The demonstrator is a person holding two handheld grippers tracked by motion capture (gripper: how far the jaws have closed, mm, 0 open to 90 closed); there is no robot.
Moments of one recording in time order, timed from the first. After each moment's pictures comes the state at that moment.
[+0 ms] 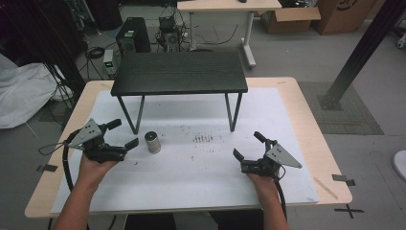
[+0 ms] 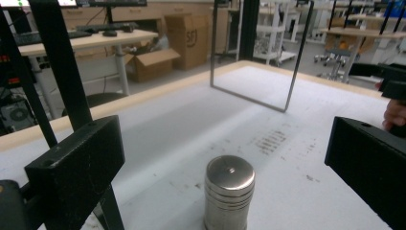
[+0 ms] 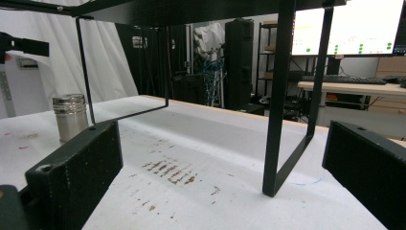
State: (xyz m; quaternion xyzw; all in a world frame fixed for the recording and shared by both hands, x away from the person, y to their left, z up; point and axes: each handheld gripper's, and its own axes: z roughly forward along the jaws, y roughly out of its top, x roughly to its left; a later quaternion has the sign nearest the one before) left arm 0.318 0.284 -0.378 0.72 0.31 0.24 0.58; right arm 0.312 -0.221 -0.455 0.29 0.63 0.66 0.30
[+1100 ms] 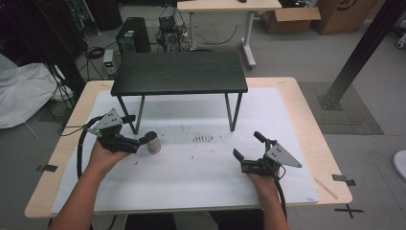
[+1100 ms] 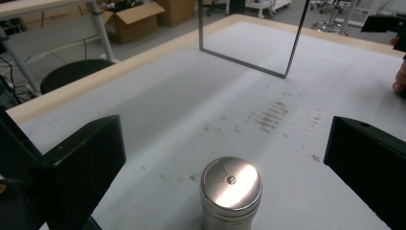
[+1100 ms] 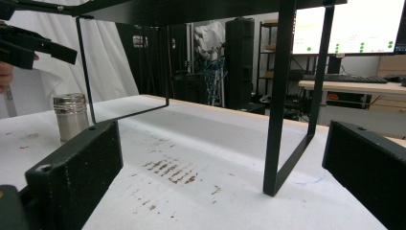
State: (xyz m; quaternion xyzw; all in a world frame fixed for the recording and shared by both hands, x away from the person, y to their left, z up) left arm 0.353 0.252 -0.373 0.78 0.30 0.20 0.51; right arm 0.313 -0.221 -0.455 0.29 0.63 0.66 0.29
